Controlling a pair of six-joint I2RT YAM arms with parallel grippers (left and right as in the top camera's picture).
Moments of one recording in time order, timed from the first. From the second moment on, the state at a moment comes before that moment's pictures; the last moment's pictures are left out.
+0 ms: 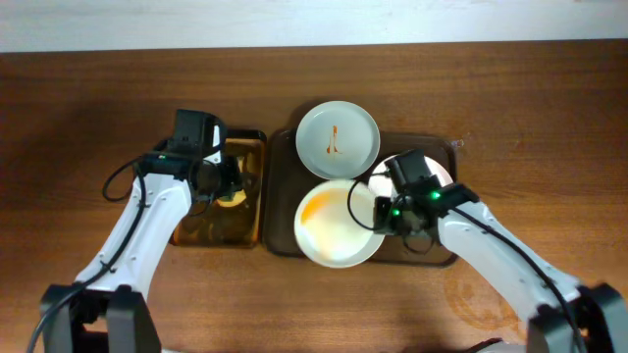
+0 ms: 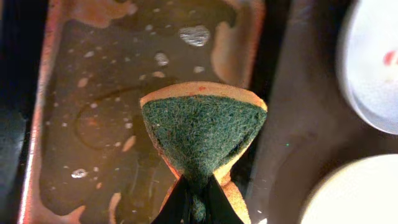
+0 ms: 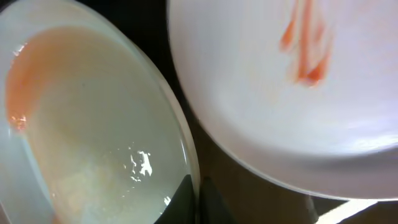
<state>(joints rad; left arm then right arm) -0.12 1.61 1.16 -0.74 0.07 -0.31 0.38 1.51 0.94 -0.67 -0.09 0.46</state>
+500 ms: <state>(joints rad) -0.09 1.73 1.16 -0.74 0.03 -0.31 0.74 1.47 1.08 -0.63 0.79 0.22</state>
